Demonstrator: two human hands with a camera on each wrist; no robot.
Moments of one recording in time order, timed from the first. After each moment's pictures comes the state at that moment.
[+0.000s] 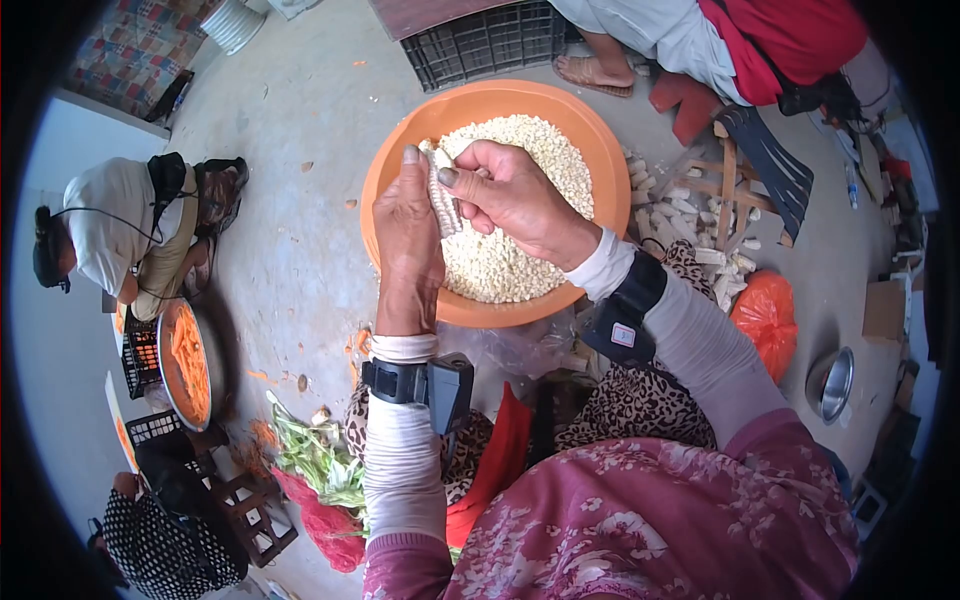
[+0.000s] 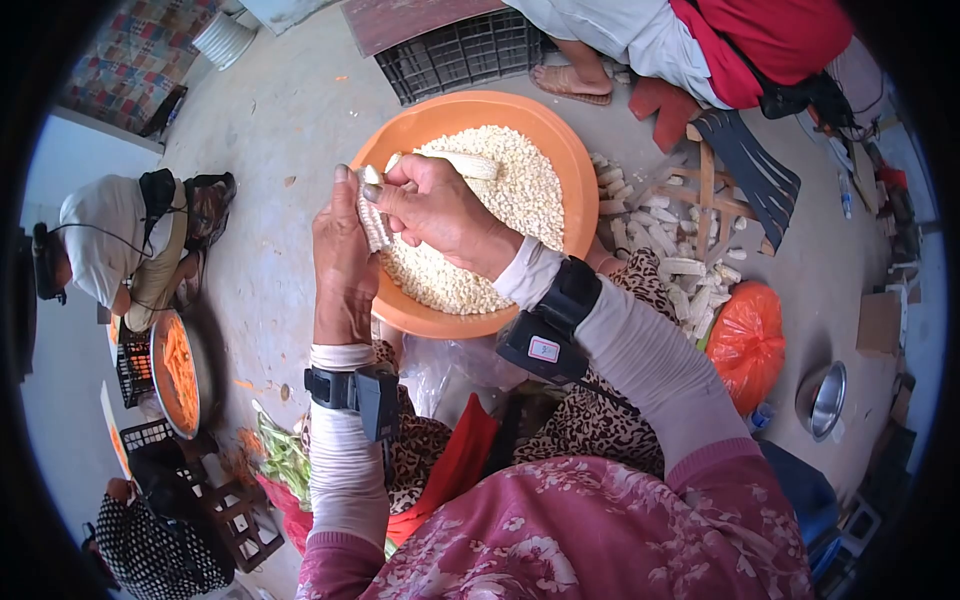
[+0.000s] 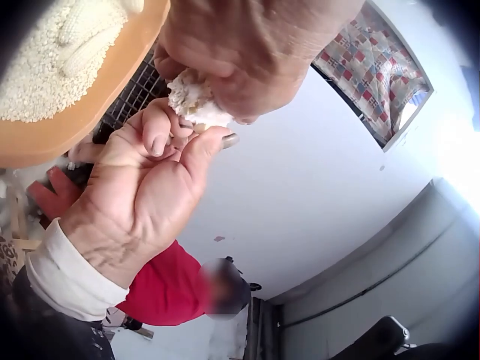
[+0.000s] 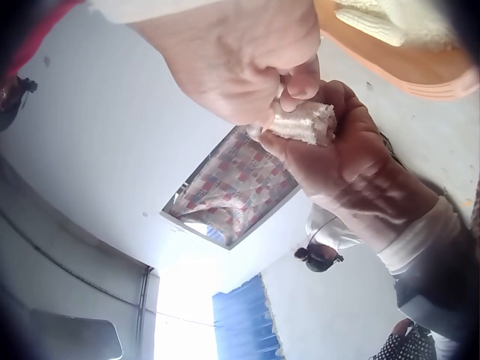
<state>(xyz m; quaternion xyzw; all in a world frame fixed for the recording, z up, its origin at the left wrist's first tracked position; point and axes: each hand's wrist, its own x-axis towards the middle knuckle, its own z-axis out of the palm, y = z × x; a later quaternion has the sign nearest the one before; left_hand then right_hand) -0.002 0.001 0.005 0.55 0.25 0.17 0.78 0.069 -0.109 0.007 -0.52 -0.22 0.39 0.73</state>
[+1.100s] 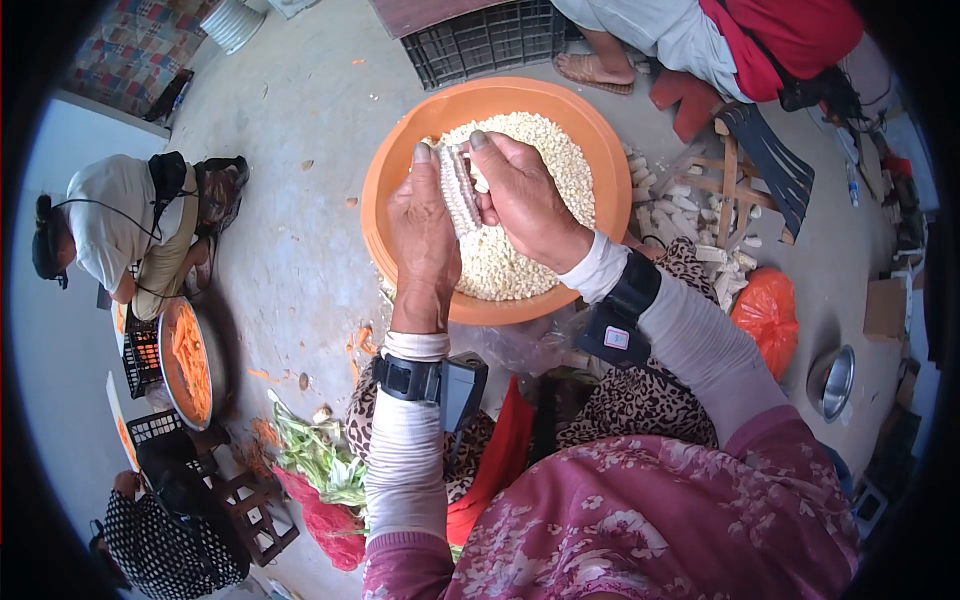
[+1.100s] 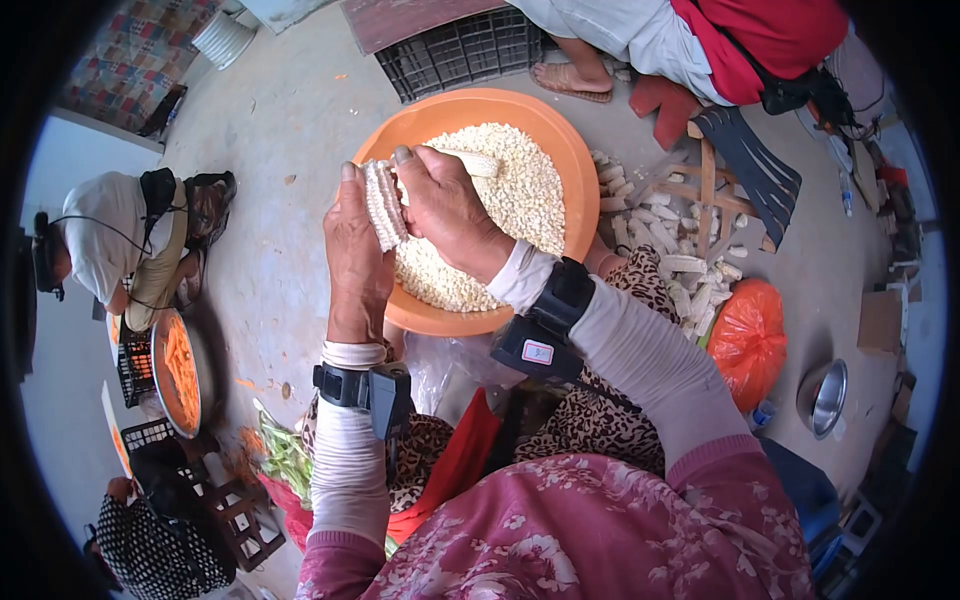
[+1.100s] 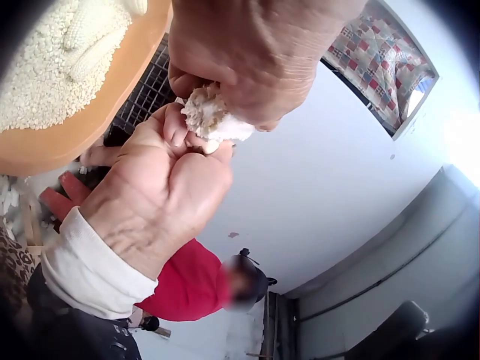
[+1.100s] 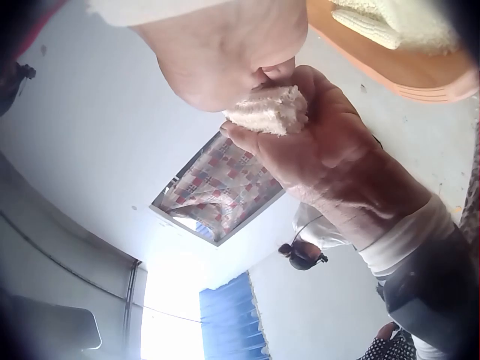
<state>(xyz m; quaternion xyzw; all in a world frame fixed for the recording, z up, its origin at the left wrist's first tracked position) -0.002 -0.015 0.010 0.55 0.23 0.19 0.78 0.058 -0.103 0.006 -0.48 -0.14 0.31 0.81</state>
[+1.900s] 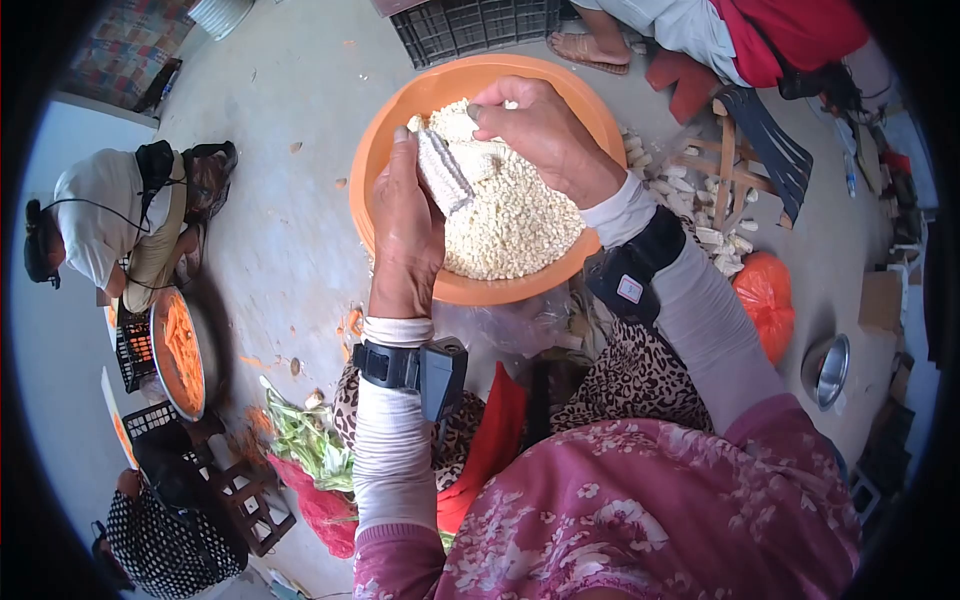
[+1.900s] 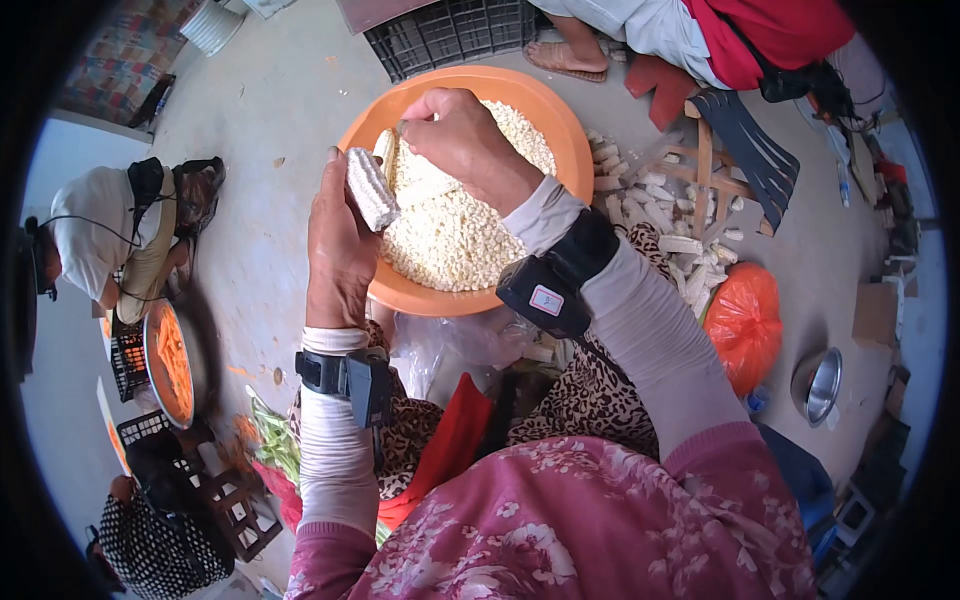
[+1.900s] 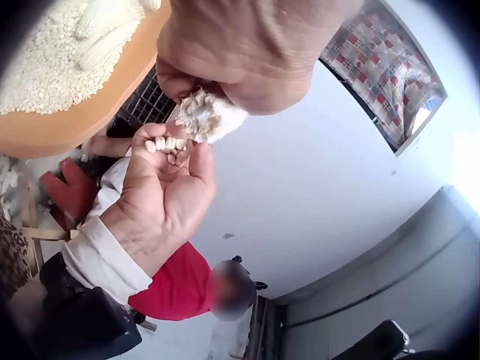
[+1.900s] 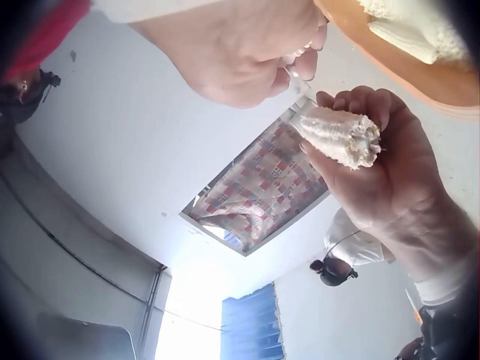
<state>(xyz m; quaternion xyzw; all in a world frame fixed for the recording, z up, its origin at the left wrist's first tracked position) 0.000 -0.019 0.015 0.42 0.28 0.17 0.85 0.106 -0.118 0.001 -0.68 -0.22 0.26 0.65</state>
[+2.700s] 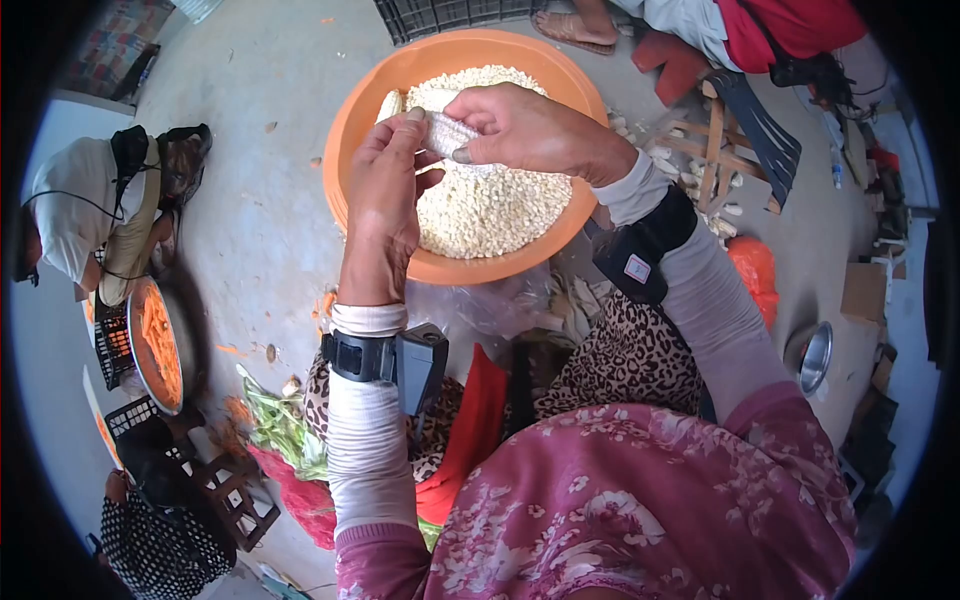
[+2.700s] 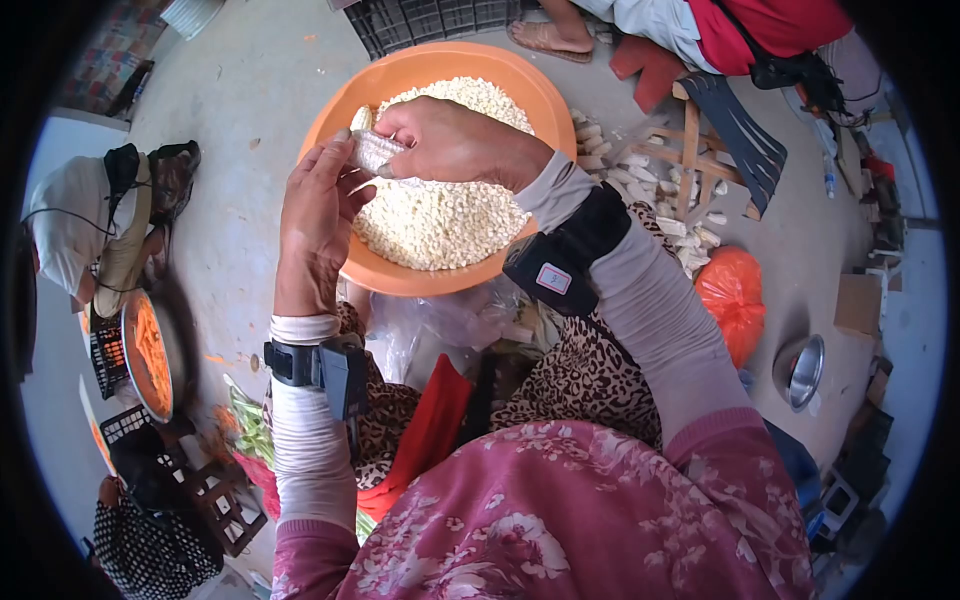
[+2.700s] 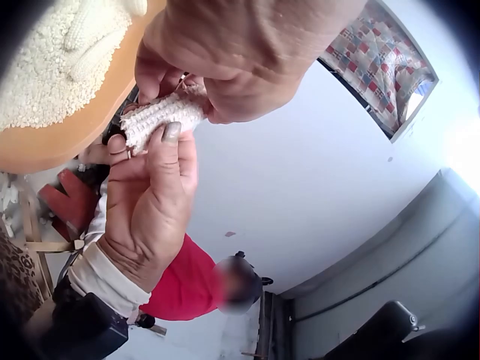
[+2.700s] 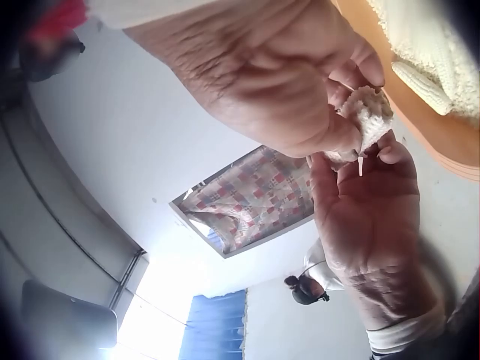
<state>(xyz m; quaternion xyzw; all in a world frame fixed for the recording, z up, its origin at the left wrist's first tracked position) -0.010 -0.006 -0.001 0.55 0.31 0.10 0.77 0.102 -0.137 0.002 -0.64 -0.41 0.42 0.50</state>
